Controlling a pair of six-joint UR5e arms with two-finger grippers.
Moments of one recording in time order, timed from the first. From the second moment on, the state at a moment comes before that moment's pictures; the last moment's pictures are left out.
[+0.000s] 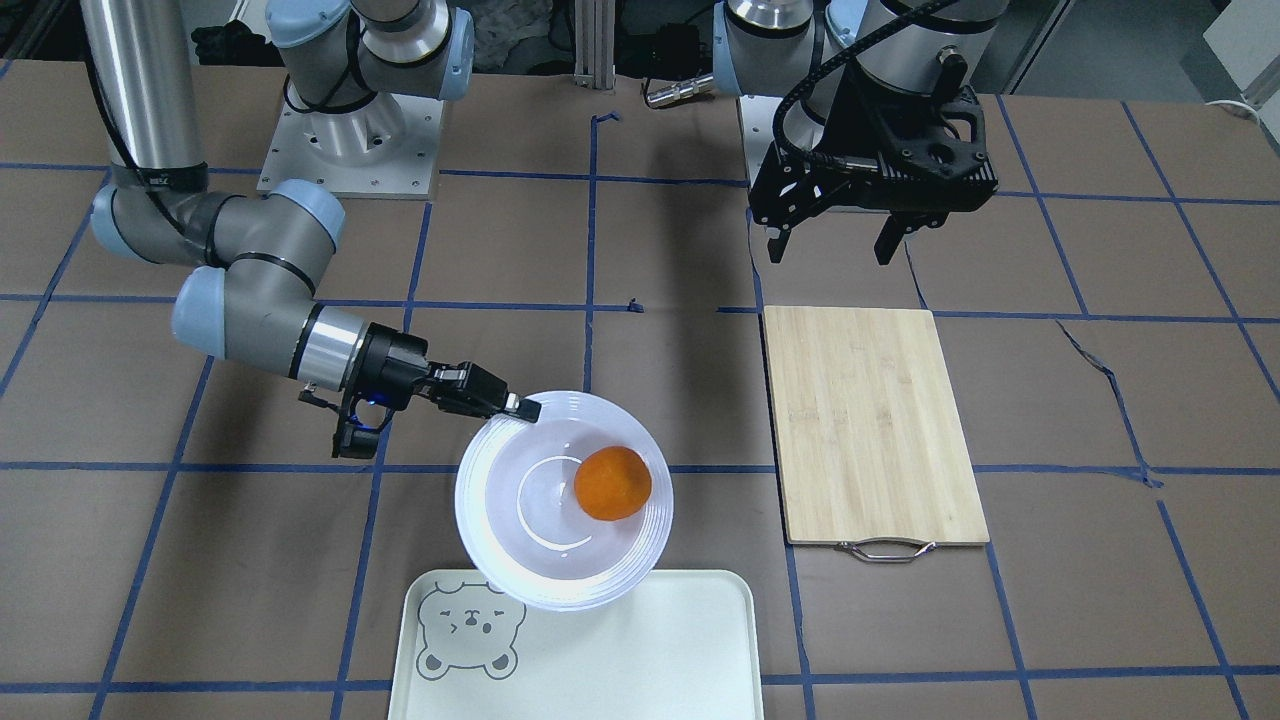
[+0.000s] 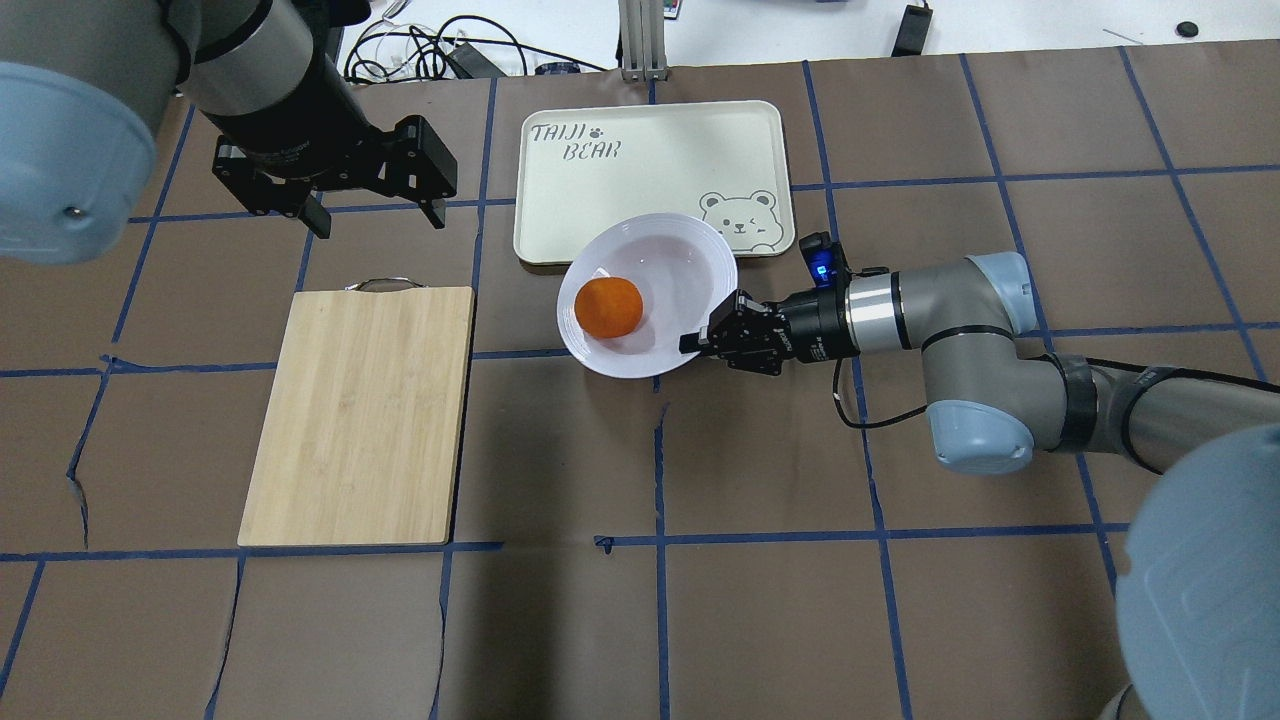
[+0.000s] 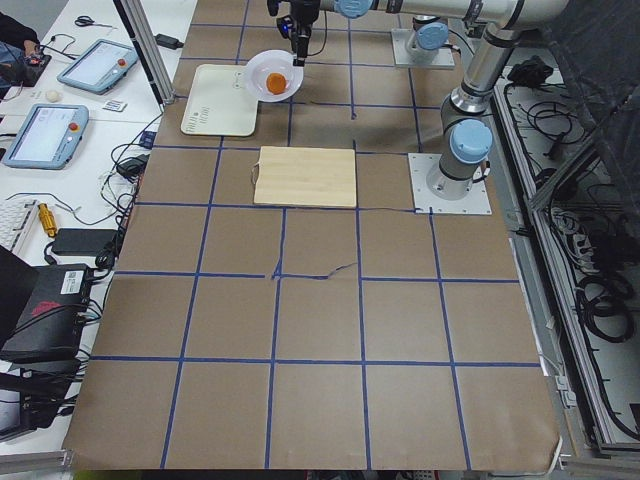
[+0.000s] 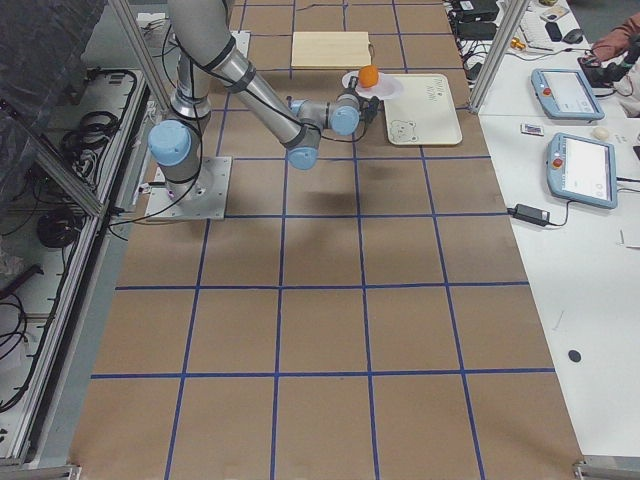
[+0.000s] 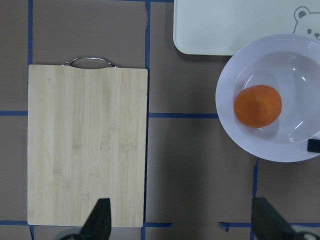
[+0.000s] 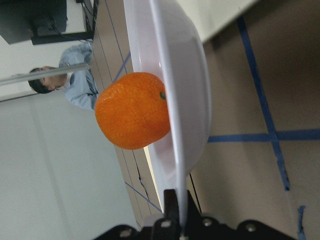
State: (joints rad) left arm -1.64 -1.56 -1.56 -1.50 1.55 -0.10; right arm 1.43 -1.16 2.07 -2.55 -0.38 0.28
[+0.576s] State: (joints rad) left arm -1.64 -1.56 -1.56 -1.50 1.55 -0.10; right arm 1.43 -0.95 1.71 -2.47 -0.37 0.29
